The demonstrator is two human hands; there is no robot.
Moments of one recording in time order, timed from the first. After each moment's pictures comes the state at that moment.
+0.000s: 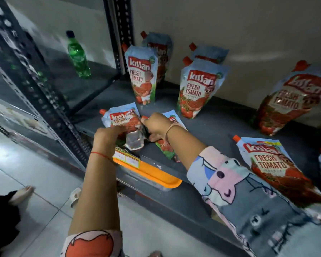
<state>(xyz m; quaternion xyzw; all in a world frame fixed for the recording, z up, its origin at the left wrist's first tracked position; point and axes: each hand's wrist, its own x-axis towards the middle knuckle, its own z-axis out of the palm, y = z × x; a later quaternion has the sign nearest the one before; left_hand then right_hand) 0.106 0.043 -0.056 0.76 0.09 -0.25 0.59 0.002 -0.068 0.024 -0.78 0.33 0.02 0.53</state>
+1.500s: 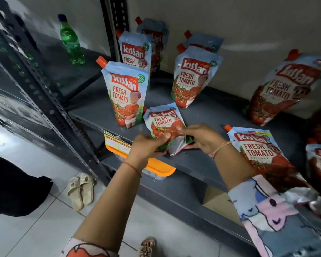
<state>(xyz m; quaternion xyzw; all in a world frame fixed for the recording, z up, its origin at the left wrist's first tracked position) -0.034 0.001 -0.036 0.66 -0.06 -0.40 0.64 -0.115 -0.139 -0.008 -0.63 0.39 0.00 0.67</state>
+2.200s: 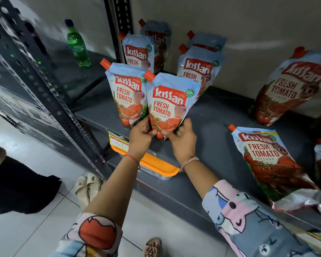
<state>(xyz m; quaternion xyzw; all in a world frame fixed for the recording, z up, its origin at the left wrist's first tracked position) -0.005 -0.003 -0.051 0.69 -0.20 -0.24 0.65 -0.088 -0.089 -0.054 -0.70 0.32 -0.31 0.56</state>
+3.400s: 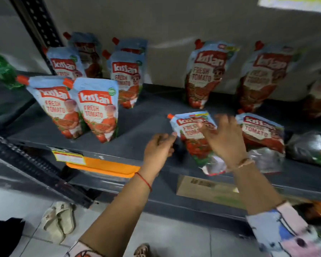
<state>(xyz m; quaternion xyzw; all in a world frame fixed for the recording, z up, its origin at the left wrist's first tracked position) -0.177 -0.082 -0.021 0.68 -0.19 -0.39 0.60 -0.304 -0.188 0.004 -0.82 0.52 -0.21 0.11</state>
